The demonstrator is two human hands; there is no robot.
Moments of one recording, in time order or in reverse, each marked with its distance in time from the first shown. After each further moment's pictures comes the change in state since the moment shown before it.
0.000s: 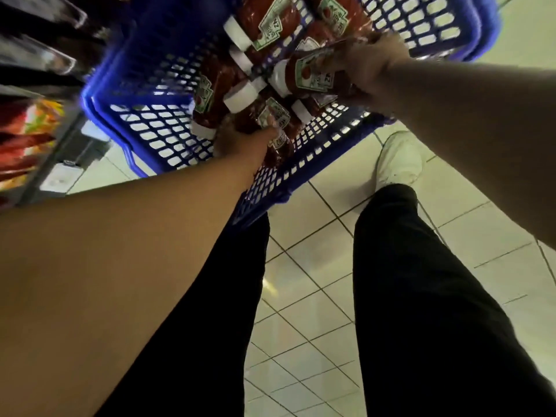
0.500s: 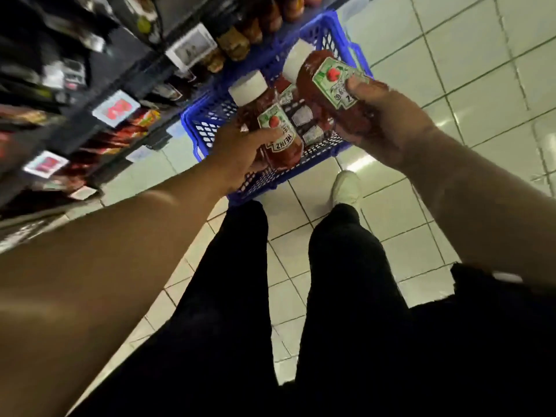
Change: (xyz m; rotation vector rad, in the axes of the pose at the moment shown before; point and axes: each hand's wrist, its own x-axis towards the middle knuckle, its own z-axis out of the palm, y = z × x) left_hand -0.254 0.122 -0.119 -0.444 -0.253 0.157; right_hand -0.266 -0.138 -0.084 0.235 -0.370 -0.083
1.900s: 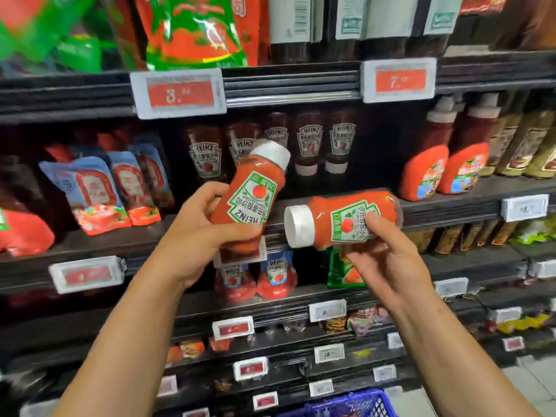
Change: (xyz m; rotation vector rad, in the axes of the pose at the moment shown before) left_hand -0.481 0.405 -0.347 -0.143 0.121 1.133; right_hand -0.369 -0.272 0.470 0.171 -0.647 -0.759
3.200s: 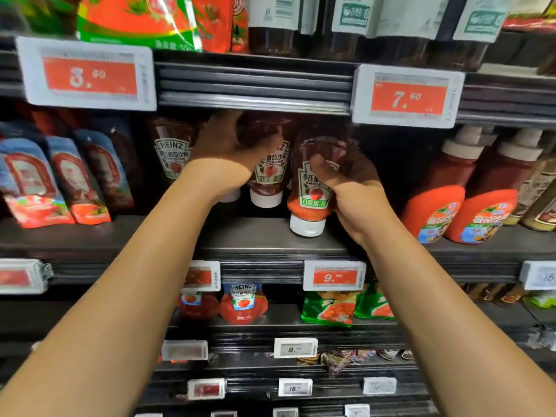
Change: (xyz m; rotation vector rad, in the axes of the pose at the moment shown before) left_hand 0.136 0.036 0.067 0.663 0.335 0.250; right_hand 0.143 -0.043 0.037 -0.556 -0.087 -0.092
